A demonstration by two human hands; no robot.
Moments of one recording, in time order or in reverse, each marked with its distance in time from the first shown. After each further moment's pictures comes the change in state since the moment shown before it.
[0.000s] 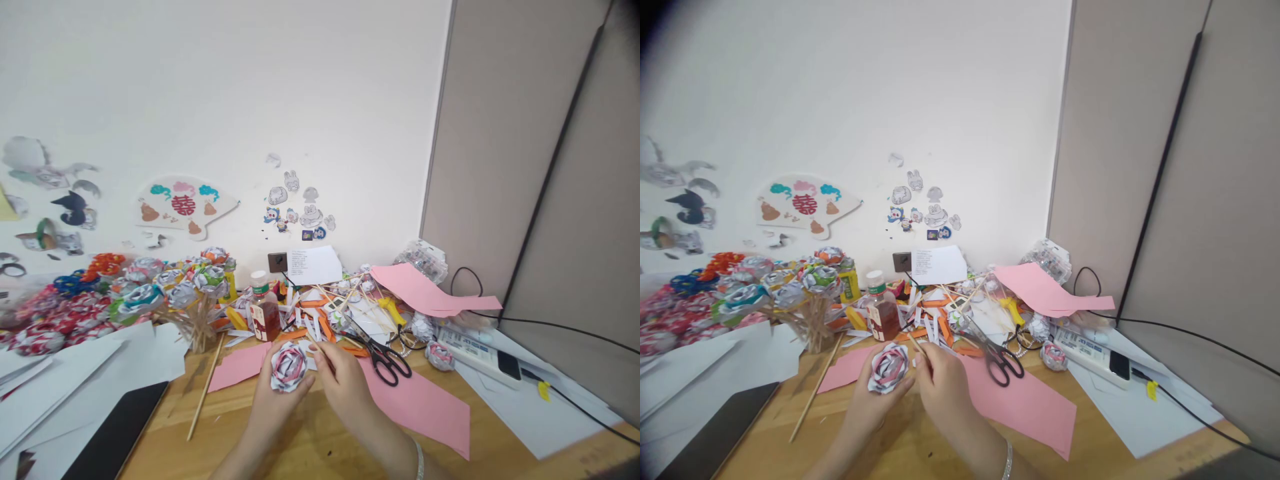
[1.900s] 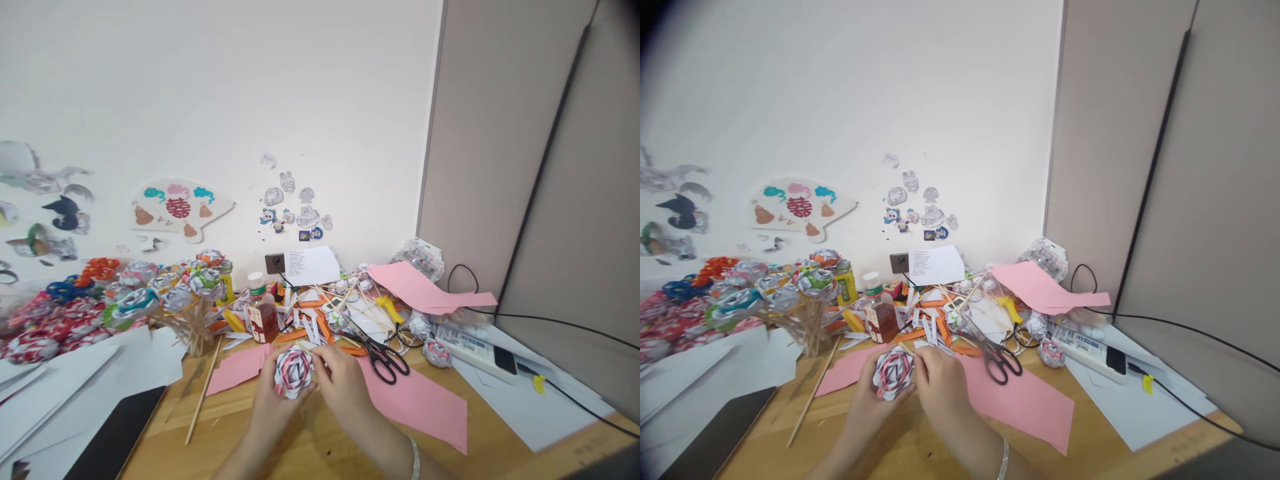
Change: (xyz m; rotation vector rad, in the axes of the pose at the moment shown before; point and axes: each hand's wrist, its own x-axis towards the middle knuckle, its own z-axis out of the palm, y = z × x) left_hand -0.001 -0.007 -0.003 0.102 -0.069 0.171; right_hand -0.002 0.007 0.006 -0.117 0.017 -0.028
